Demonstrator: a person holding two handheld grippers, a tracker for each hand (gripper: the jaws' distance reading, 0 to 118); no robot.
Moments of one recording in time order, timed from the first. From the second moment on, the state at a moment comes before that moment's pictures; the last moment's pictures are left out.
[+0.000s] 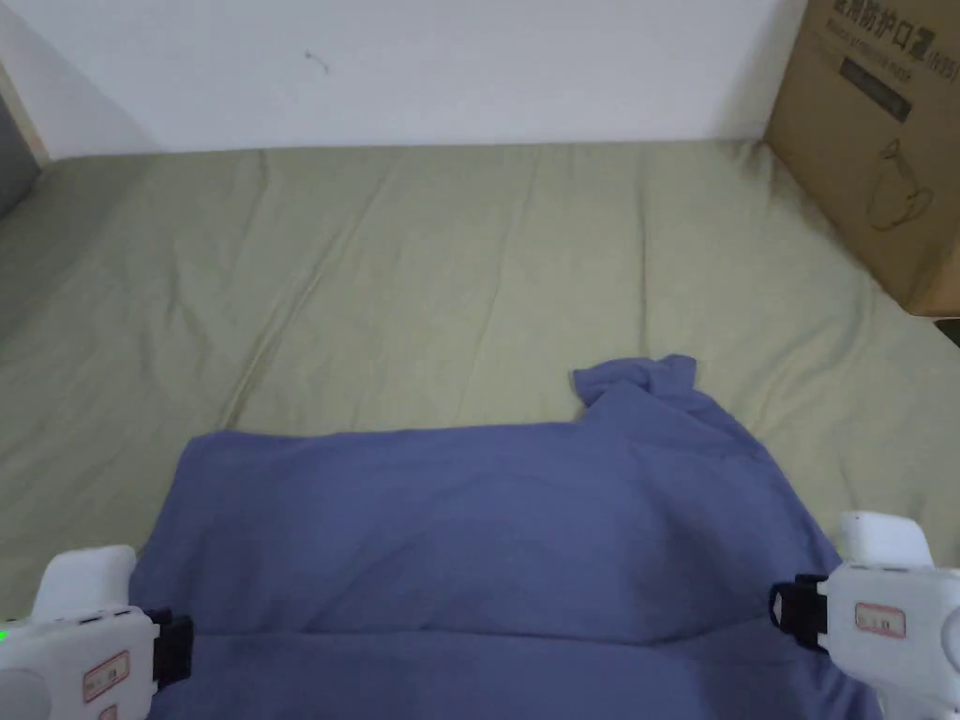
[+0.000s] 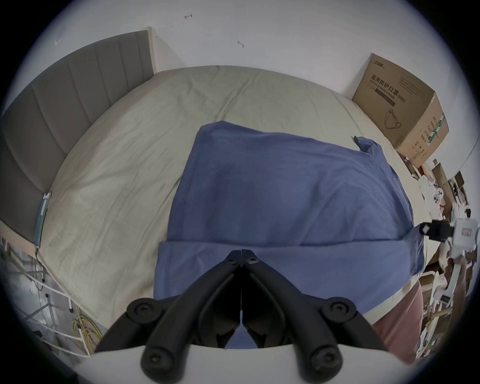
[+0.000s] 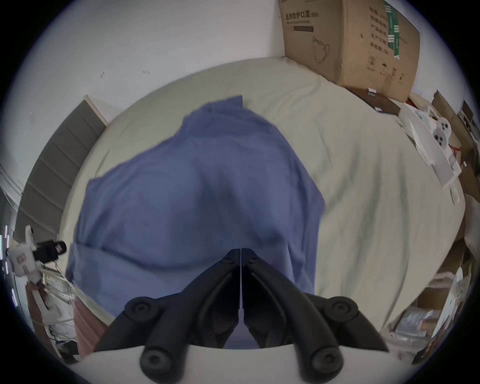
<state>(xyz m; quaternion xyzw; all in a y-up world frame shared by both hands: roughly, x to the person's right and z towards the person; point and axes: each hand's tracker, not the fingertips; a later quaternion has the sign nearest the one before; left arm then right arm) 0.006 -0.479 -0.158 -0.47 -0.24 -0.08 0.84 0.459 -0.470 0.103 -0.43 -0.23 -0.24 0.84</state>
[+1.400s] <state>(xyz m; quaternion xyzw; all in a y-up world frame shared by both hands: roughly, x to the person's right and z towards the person) 0.107 -0.544 -0.378 -0.49 -0.18 -0.08 0.85 0.593 -0.514 -0.074 -0.48 -0.22 -0.21 0.82</state>
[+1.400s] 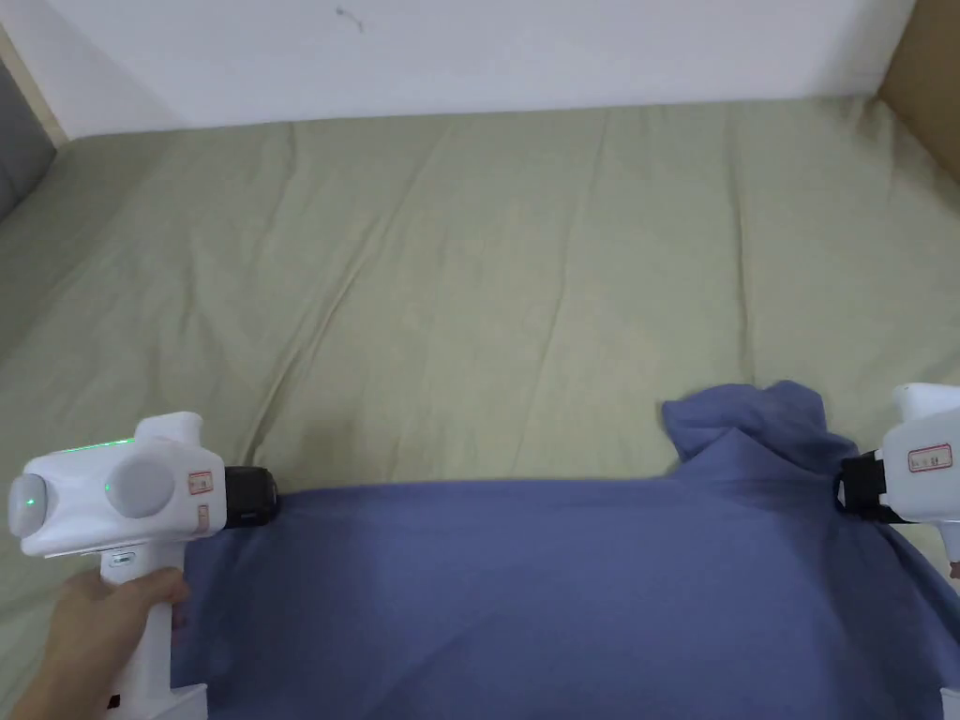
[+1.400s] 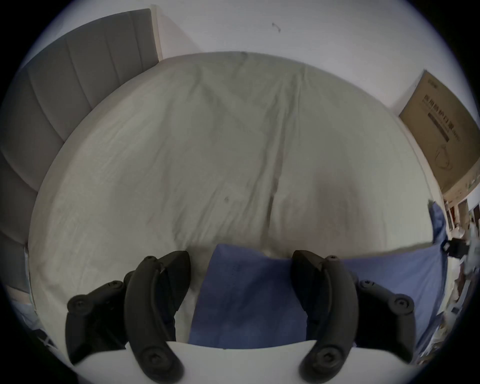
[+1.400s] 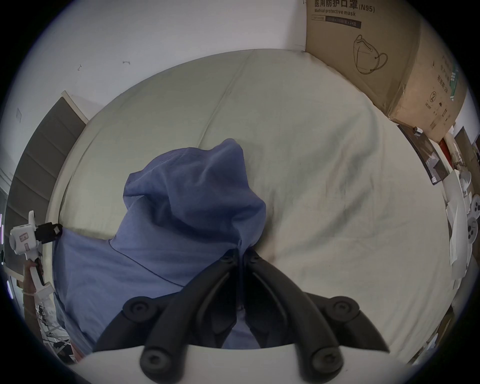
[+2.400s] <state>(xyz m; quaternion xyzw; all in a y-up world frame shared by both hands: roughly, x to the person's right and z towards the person) -0.061 -0.480 -0.105 -0.48 -0.22 -0.12 0.84 0.436 -0.471 0.220 -0.47 -0.19 -0.28 0.82</state>
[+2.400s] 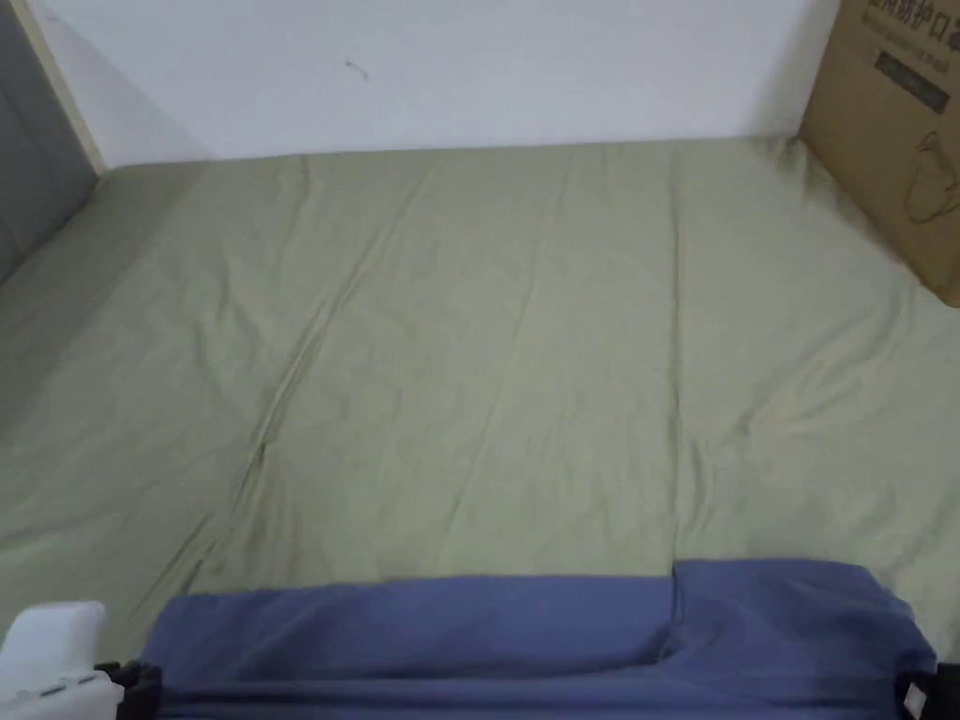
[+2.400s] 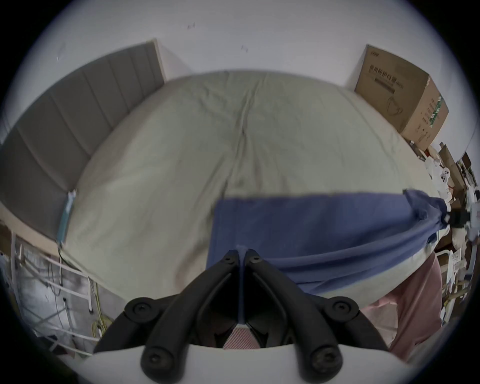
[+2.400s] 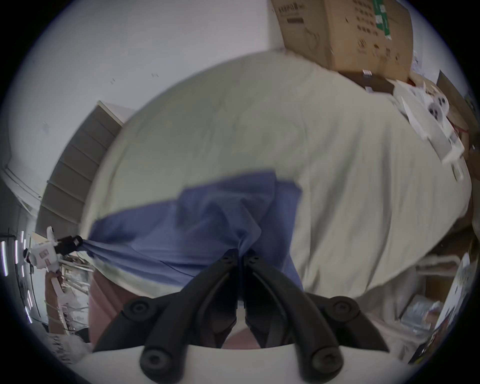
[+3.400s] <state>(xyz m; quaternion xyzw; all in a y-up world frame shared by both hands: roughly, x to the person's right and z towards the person) -0.134 -0.544 -0.138 -0.54 -0.20 0.34 0.74 0.312 -0.469 0.097 -0.40 -0.08 -0.19 0.89</state>
